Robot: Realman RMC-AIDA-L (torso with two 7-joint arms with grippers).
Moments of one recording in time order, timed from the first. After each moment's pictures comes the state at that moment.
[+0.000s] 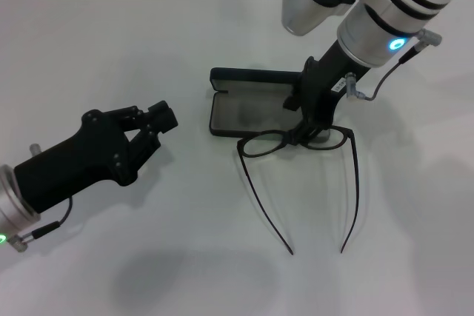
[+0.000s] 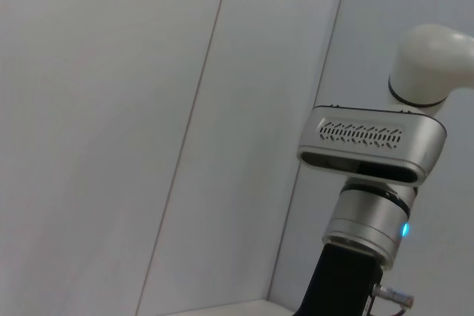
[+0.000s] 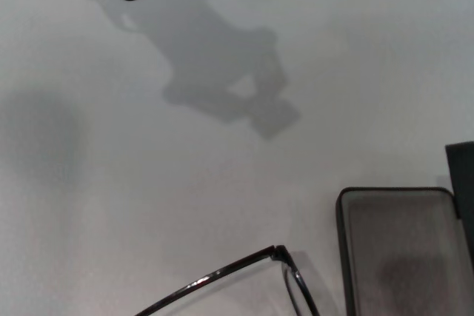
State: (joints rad) left arm -0.18 -2.09 0.98 0.54 1.33 1.65 -1.07; right arm 1.25 2.03 -1.49 -0.53 -2.24 -1.29 1.92
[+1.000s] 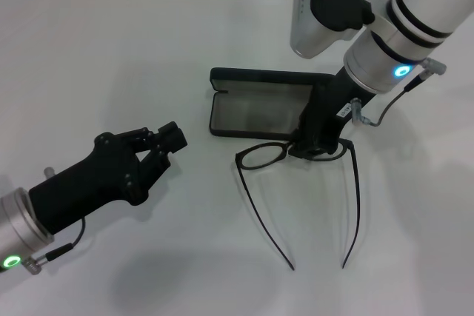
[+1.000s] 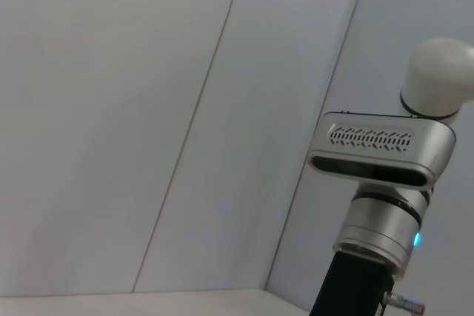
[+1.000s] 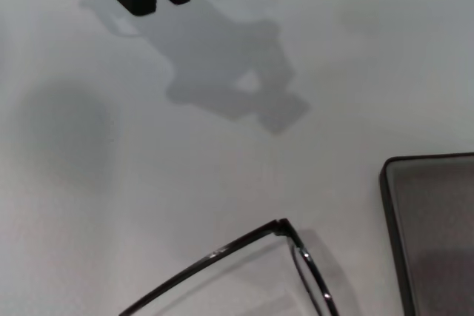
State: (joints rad) left arm -0.19 -2.09 0.98 0.40 1.33 1.65 -1.01; right arm 1.22 2.03 -1.55 -0.49 -2.17 -1.28 1.92
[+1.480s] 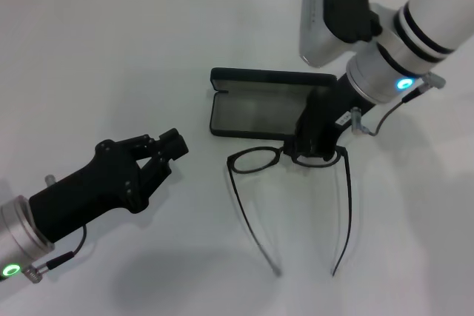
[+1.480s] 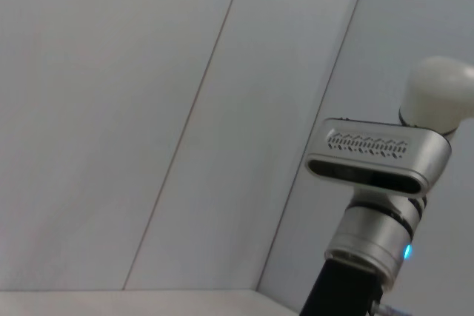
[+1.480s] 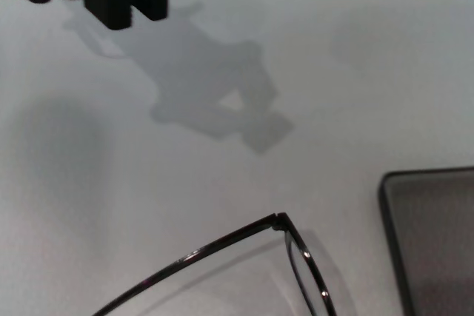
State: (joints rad) left arm -0.18 -2.09 0.99 0.38 1.33 1.68 -1.01; right arm 1.14 2.03 -1.57 -0.54 -2.11 -1.24 1.87
